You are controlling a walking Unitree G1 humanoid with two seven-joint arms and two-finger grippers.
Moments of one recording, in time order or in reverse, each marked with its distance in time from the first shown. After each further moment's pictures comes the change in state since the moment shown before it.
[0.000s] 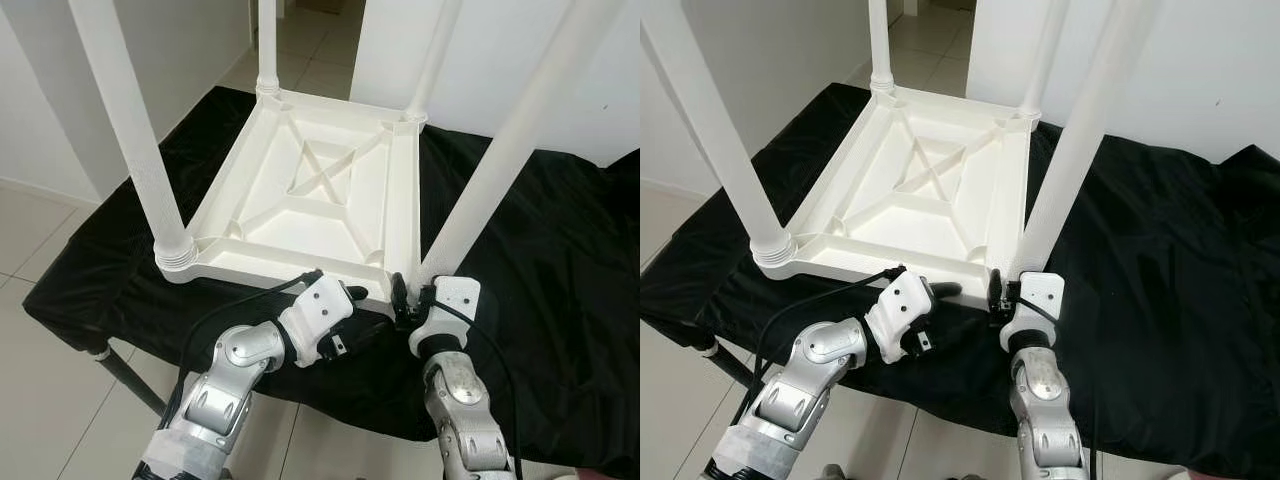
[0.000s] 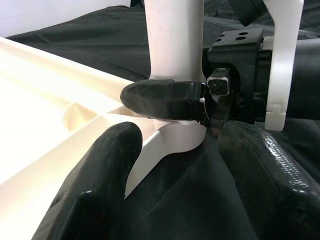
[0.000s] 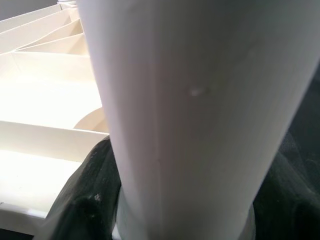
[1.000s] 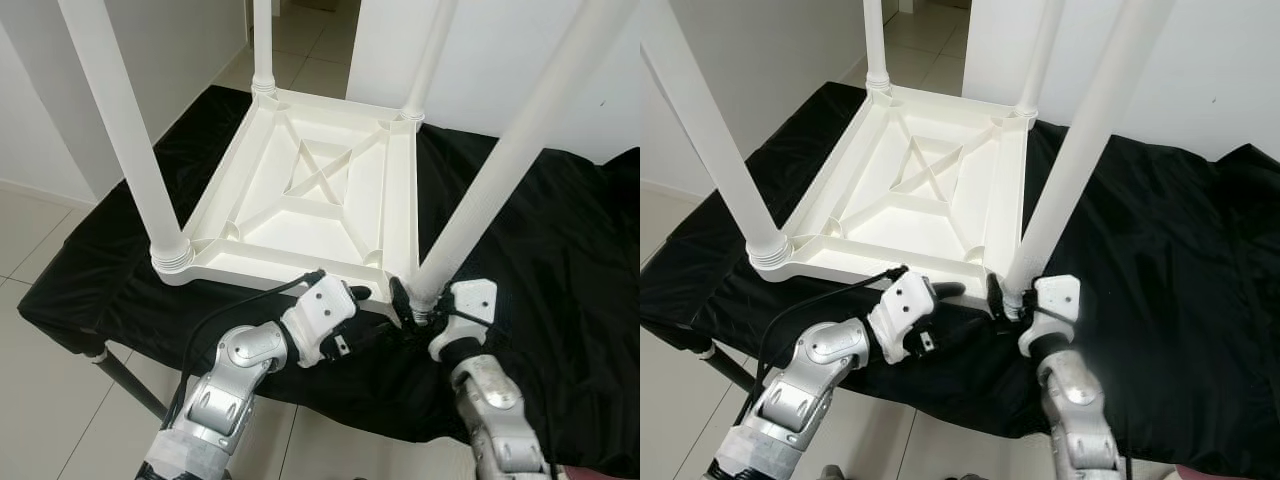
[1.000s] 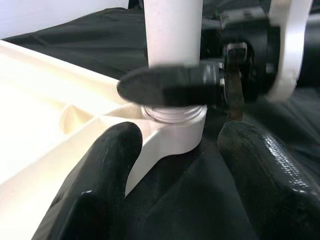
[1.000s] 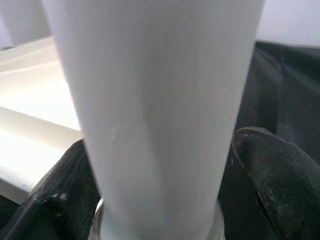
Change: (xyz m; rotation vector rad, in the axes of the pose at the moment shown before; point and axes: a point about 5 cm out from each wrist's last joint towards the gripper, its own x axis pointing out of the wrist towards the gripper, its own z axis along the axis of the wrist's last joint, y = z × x) left arm 0.002 -0.001 0.001 -0.010 -0.008 -0.003; right arm 0.005 -0.031 0.011 -0.041 -0.082 0.285
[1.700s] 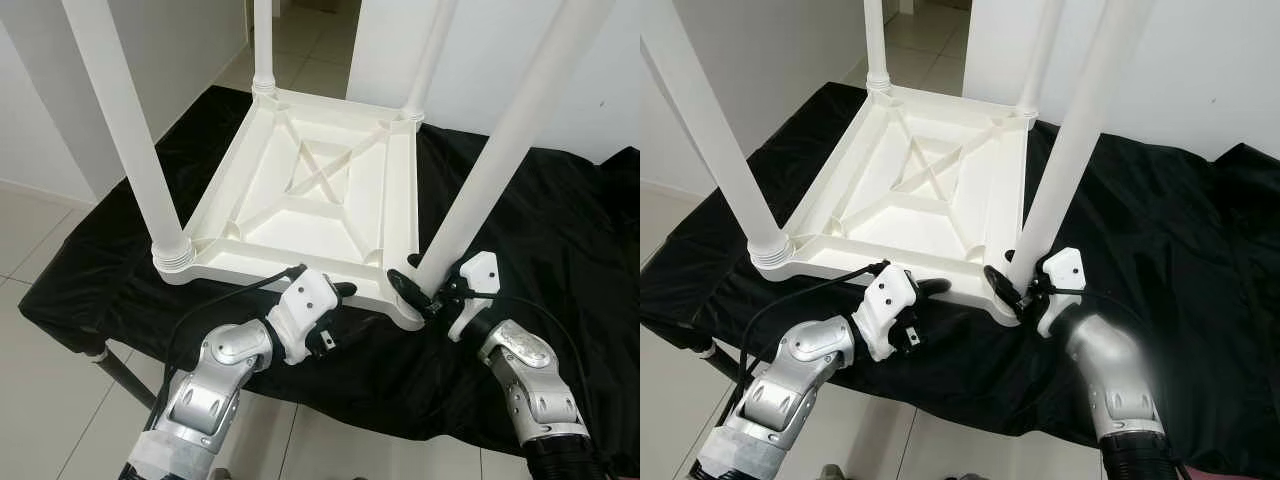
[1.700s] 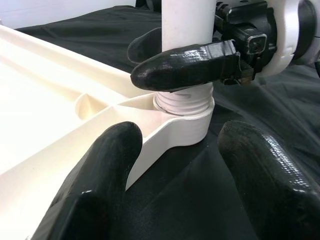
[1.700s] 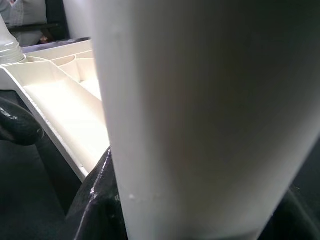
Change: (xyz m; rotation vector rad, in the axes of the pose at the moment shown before) left arm -0.013 0.006 0.000 -0.046 -0.001 0.018; right arm 0.020 -0.017 0.006 -0.067 0.045 0.413
